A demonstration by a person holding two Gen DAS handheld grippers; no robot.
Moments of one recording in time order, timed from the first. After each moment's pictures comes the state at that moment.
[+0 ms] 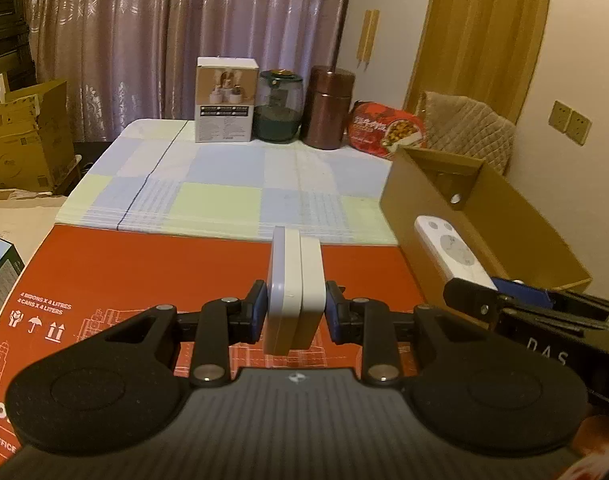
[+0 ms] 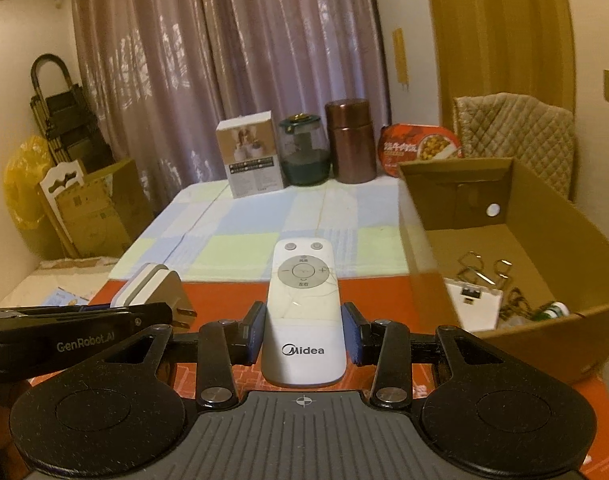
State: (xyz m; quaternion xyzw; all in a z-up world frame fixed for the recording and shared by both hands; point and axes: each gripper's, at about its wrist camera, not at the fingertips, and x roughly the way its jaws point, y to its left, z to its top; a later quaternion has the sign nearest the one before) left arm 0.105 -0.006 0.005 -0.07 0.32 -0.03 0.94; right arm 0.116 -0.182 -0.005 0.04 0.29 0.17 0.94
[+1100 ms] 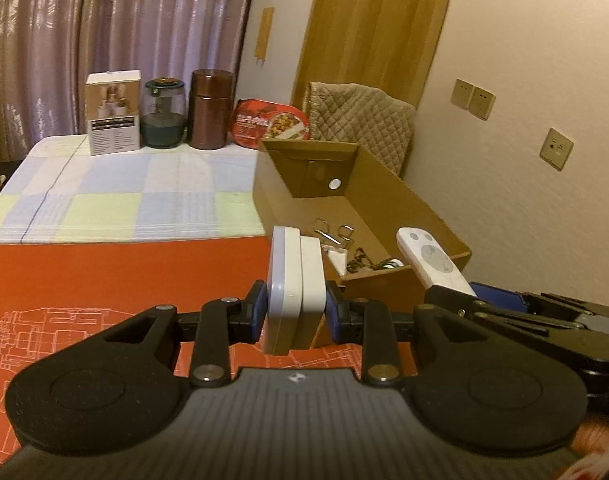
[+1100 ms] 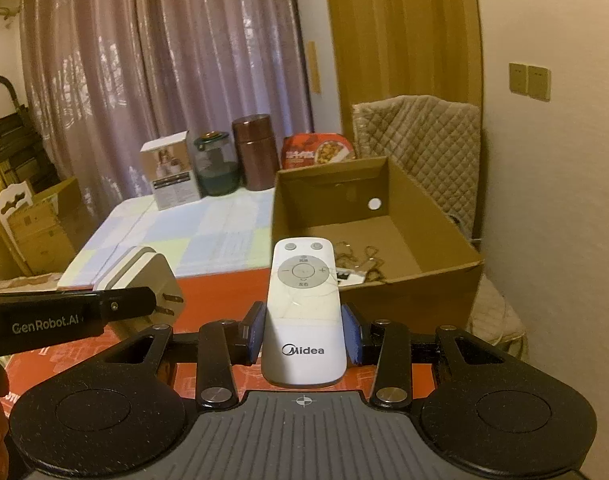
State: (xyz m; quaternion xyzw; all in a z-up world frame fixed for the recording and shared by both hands) left arm 0.071 -0.117 0.033 -0.05 0.32 -0.15 0.94; right arm 0.049 -0.297 0.023 0.05 0.29 0.07 0.95
